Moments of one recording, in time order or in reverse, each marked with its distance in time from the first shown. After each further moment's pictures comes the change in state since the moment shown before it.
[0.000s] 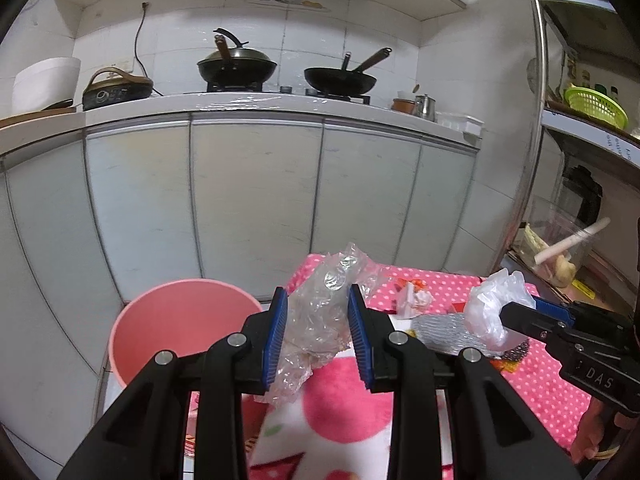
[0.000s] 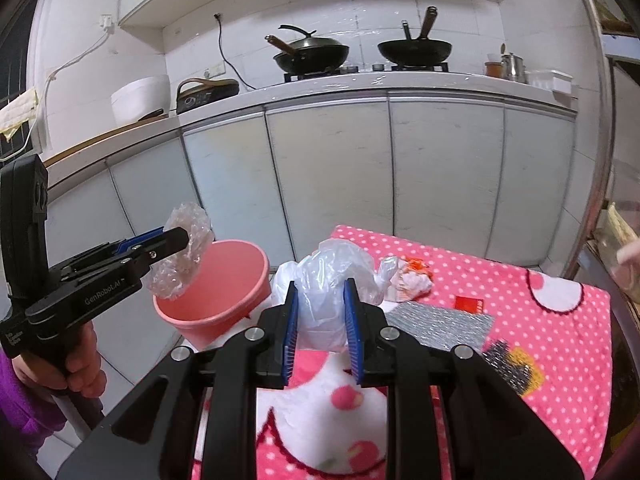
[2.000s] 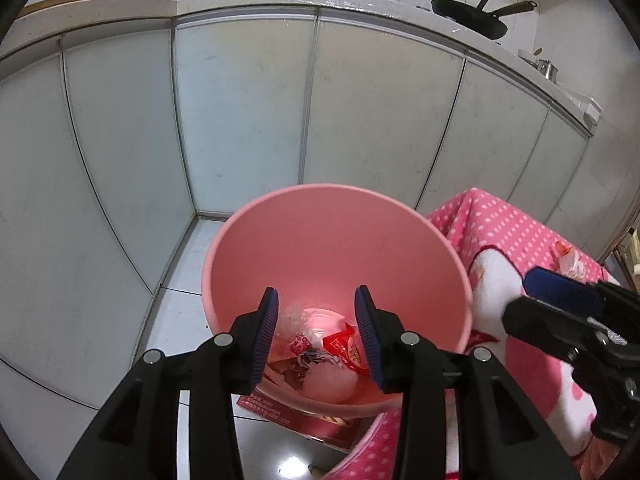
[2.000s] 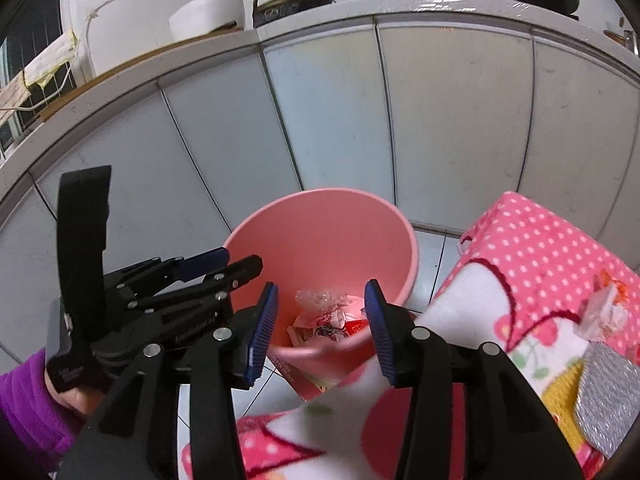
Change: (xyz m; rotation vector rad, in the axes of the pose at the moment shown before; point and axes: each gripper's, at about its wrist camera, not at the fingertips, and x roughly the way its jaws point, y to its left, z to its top) left arm 0.076 0.145 -0.056 -0.196 0.266 0.267; right arm 0.157 0.112 0.005 -0.100 0.260 0.288
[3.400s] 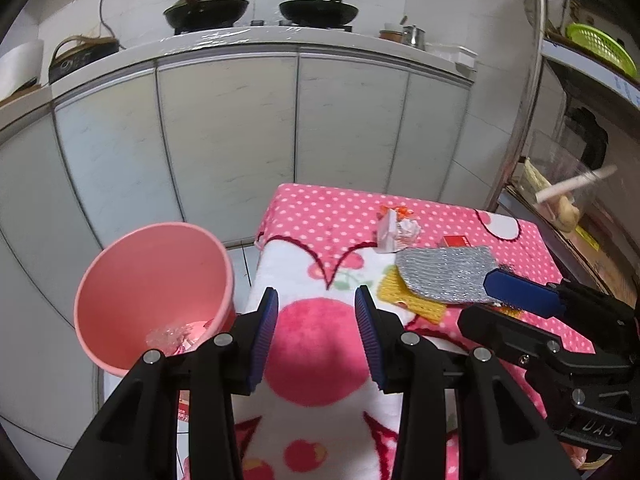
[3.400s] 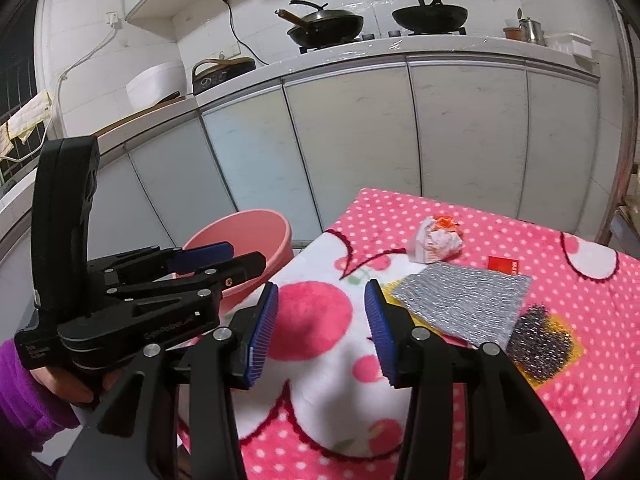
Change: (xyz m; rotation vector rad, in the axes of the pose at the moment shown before) left arm -0.079 -0.176 -0.021 0.295 -0.031 -0.256; right arm -0.158 -0.076 -0.082 0.139 -0.184 -0.168
